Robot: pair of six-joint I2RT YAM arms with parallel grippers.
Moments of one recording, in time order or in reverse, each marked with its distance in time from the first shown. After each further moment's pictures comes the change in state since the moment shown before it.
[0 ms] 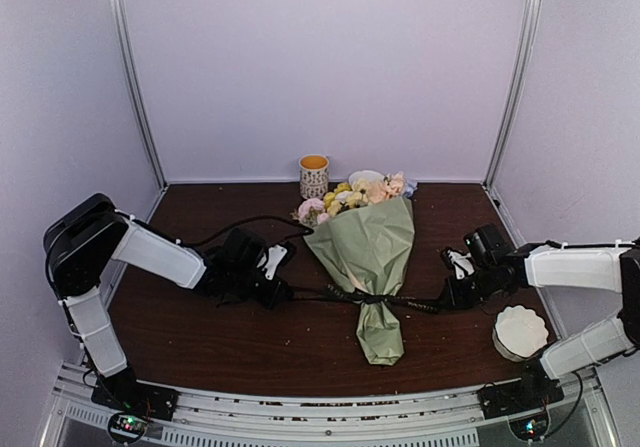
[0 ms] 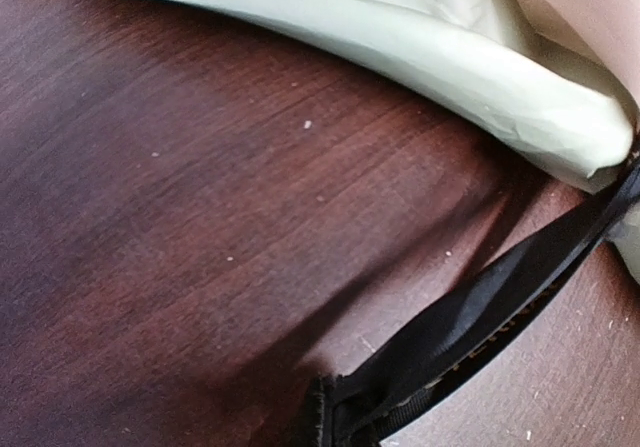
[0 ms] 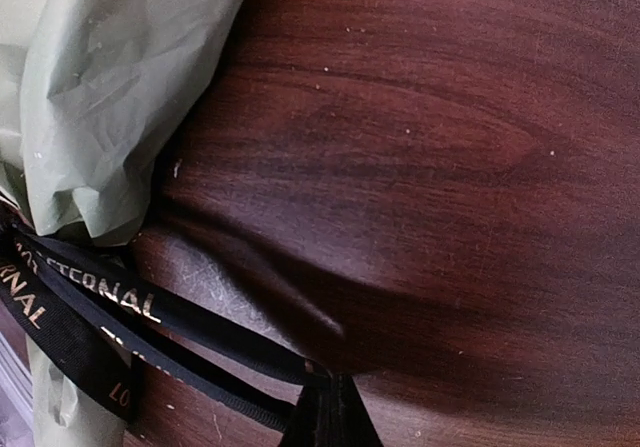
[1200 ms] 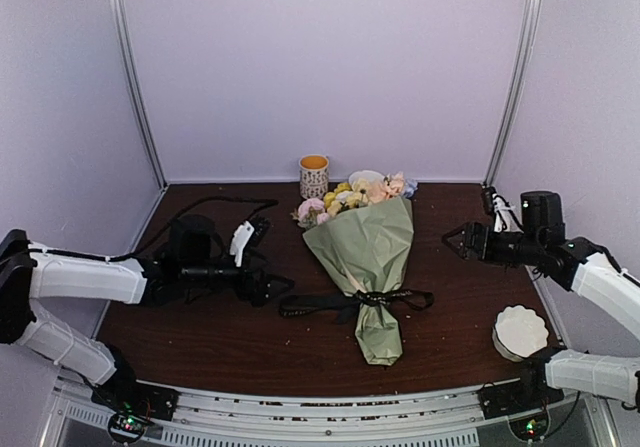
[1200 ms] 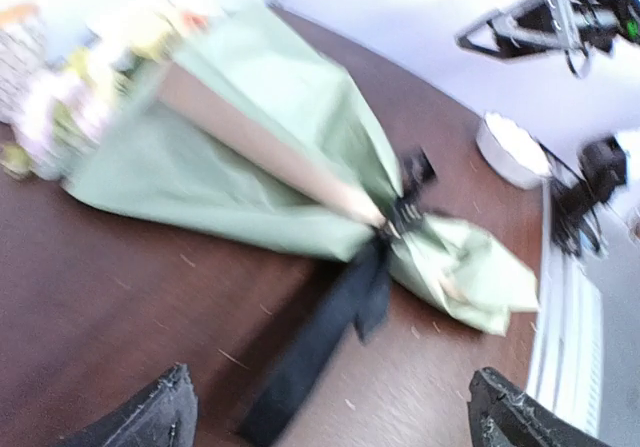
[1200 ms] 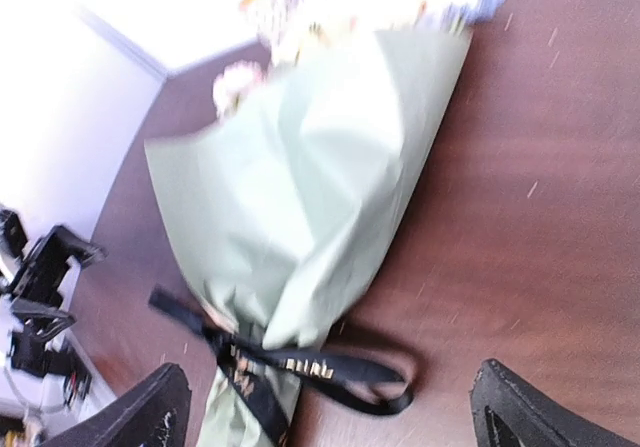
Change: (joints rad) left arm 0.002 -0.444 -0.226 0.143 0.220 0.019; right arm -0.149 -0.375 0.062 0.051 -0.168 0.068
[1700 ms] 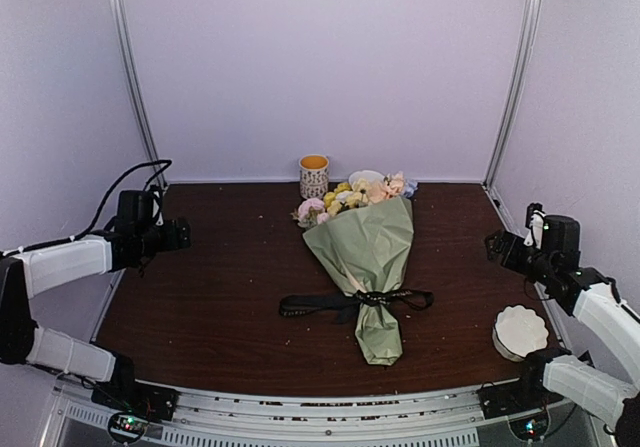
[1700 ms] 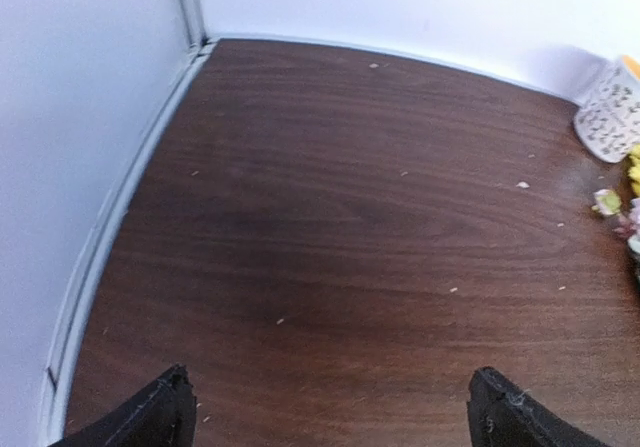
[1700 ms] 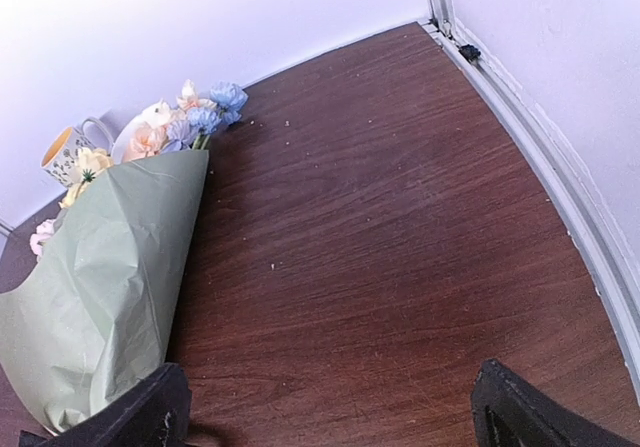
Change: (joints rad) left arm 0.557 -0.098 0.097 -0.340 -0.585 -0.085; right arm -0.228 -0.174 -0.191 0.116 0.360 0.005
